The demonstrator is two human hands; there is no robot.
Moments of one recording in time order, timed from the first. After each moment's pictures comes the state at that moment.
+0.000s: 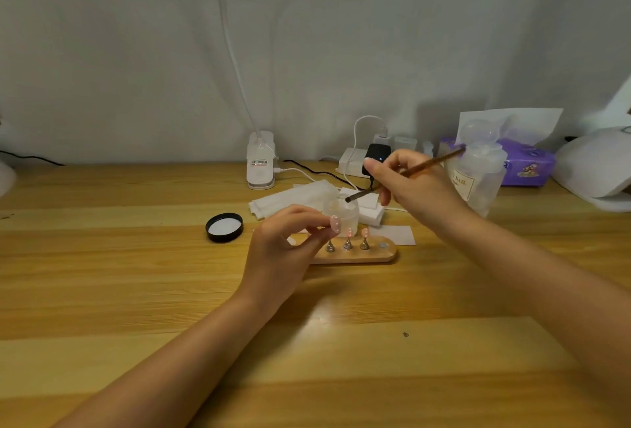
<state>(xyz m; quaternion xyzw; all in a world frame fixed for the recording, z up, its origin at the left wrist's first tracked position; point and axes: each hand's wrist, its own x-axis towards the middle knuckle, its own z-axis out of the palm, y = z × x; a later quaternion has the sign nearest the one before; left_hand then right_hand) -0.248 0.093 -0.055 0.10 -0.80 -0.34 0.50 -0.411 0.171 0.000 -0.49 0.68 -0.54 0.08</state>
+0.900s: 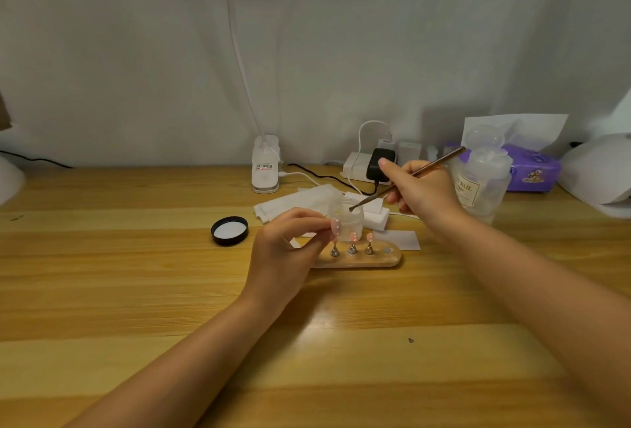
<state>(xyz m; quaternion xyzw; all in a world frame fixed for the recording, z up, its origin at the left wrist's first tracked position) -0.248 0.091 -0.056 0.12 -0.79 -0.35 0.50 -0.420 0.155 -0.006 -0.33 0.72 -0.60 0.11</state>
